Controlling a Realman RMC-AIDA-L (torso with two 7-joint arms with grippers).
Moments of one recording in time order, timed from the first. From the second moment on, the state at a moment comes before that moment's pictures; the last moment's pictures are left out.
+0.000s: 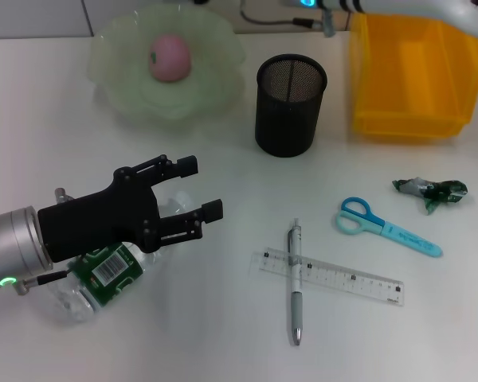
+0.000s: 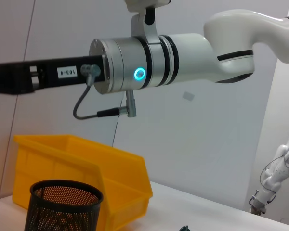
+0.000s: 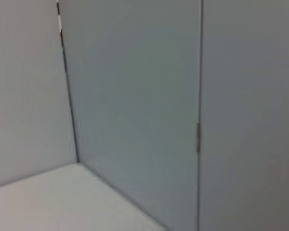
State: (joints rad) left arm -0.45 -2.07 0.75 0.35 1.76 1.63 -1.00; right arm 1.19 2.09 -1.03 -0.25 -1.57 -0.70 1.38
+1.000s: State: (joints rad) left arm -0.45 -2.07 0.75 0.35 1.76 1.64 -1.00; right arm 1.18 2.08 -1.34 -0.27 -1.58 -0.64 1.64
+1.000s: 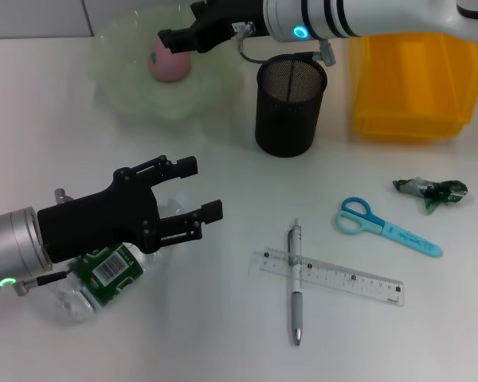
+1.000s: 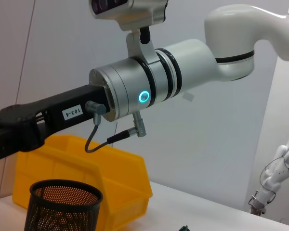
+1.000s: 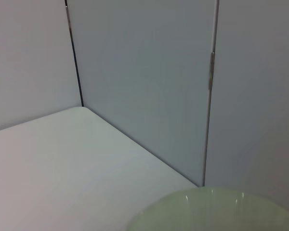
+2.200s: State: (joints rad) left arm -0.46 -2.07 0.75 0.35 1.76 1.63 -0.99; right arm 0.47 2.08 -1.13 -1.13 -1.79 -1.25 1.89
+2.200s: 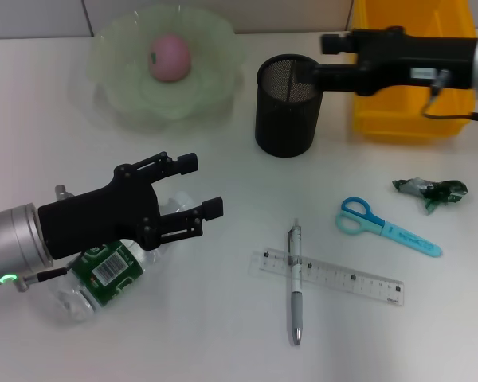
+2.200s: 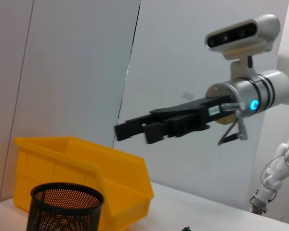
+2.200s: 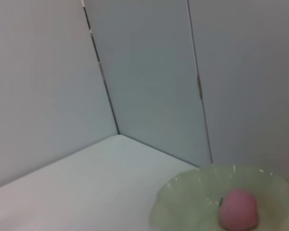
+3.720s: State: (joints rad) left arm -0.46 -2.06 0.83 0.36 1.77 1.67 -0.93; right arm 0.41 2.07 -0.79 -1.24 -2.24 -1.61 1.74
